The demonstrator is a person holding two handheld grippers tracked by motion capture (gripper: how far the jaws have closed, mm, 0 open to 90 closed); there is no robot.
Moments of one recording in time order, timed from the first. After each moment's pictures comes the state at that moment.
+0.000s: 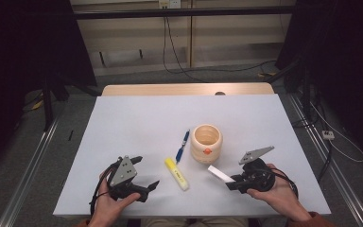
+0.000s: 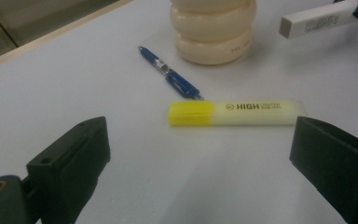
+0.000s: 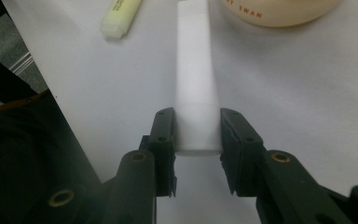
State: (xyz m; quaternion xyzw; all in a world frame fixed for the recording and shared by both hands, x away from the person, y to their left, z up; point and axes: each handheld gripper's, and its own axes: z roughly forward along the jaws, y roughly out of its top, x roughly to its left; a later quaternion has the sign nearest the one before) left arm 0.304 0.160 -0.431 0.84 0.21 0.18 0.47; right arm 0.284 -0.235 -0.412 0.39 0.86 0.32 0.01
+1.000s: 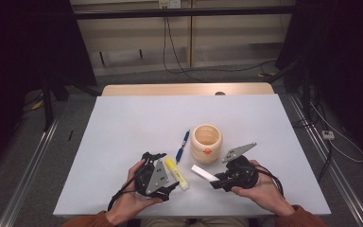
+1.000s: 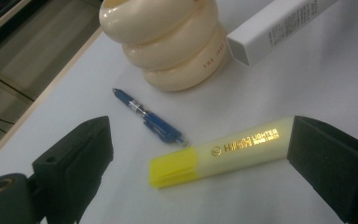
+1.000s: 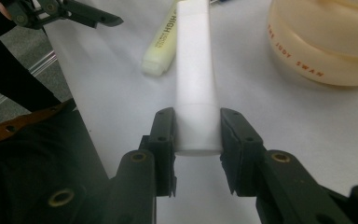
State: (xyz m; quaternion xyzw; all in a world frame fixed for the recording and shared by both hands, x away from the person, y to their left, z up) left arm 0.303 0.096 -0.434 0.87 0.06 0.27 0.40; right arm 0.294 -0.194 -0.406 0.35 0.87 0.34 -0.01
